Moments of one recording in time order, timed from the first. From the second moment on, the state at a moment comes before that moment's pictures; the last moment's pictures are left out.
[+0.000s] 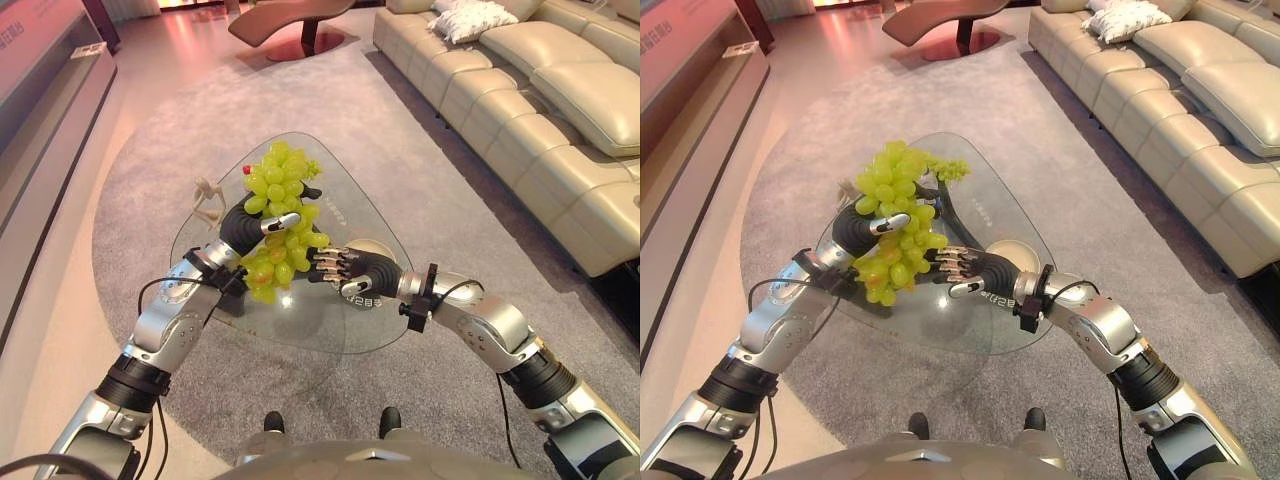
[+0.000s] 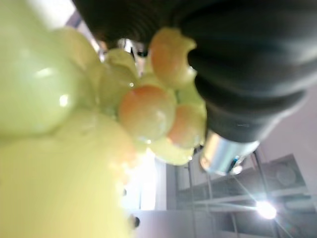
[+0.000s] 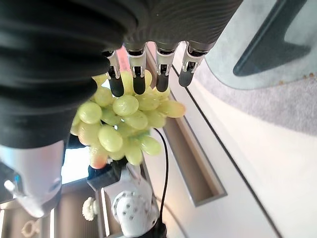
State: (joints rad) left arm -0.23 0.58 -0.28 -0.11 -0.84 -0.11 -0.35; right arm -0.30 -0.56 0.49 -0.16 0.73 0.36 0.55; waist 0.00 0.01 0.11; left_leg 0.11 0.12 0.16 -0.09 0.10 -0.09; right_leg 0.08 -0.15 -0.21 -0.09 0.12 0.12
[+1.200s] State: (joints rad) left arm -0.17 0.52 -0.19 -0.10 -0.84 -0.14 -0.24; right arm -0.29 -0.62 0.36 -0.18 0.75 0.32 0.64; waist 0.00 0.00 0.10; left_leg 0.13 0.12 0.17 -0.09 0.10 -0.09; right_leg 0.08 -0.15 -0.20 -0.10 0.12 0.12
